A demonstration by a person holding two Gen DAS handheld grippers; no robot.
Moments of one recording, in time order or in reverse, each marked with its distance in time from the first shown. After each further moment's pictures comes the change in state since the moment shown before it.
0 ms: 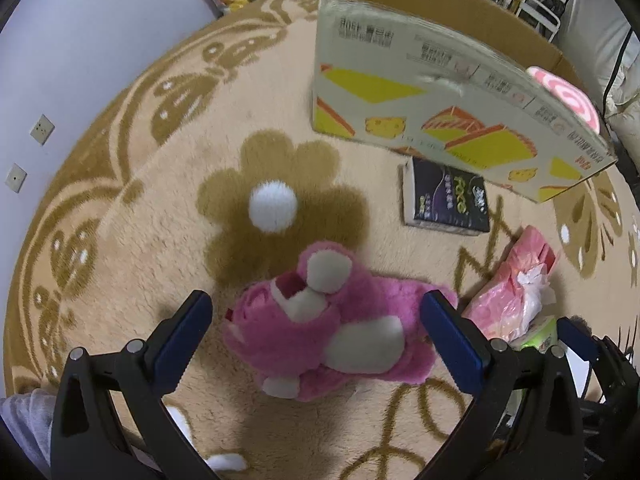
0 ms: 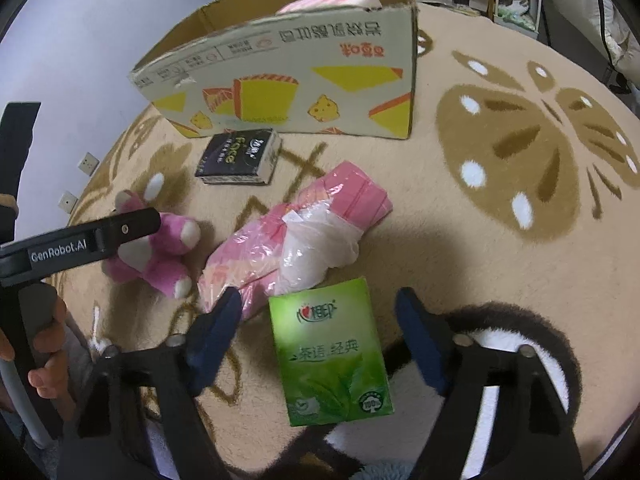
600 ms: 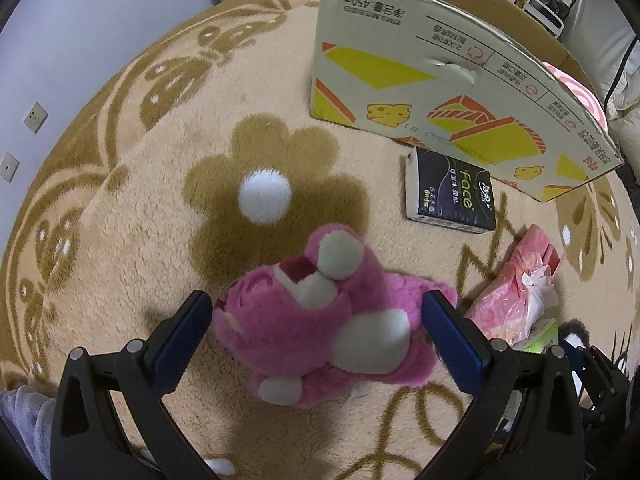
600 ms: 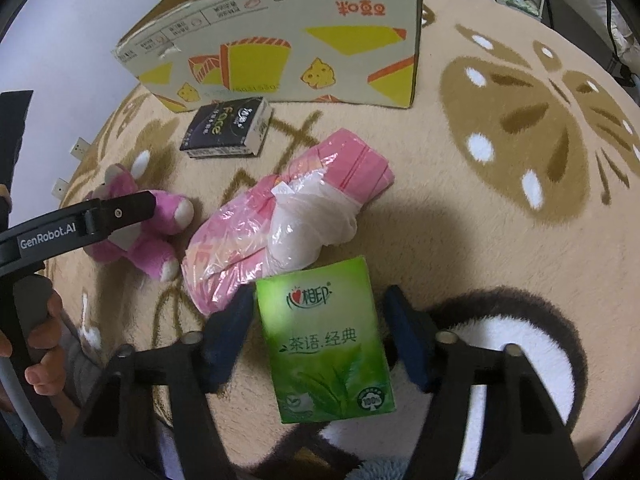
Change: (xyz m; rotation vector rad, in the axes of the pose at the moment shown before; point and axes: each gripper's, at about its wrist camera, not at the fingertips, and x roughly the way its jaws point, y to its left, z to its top) left arm 0.018 0.010 0.002 -0.017 0.016 -0.026; right arm 0.019 0.002 -0.004 0.001 0.082 -0.017
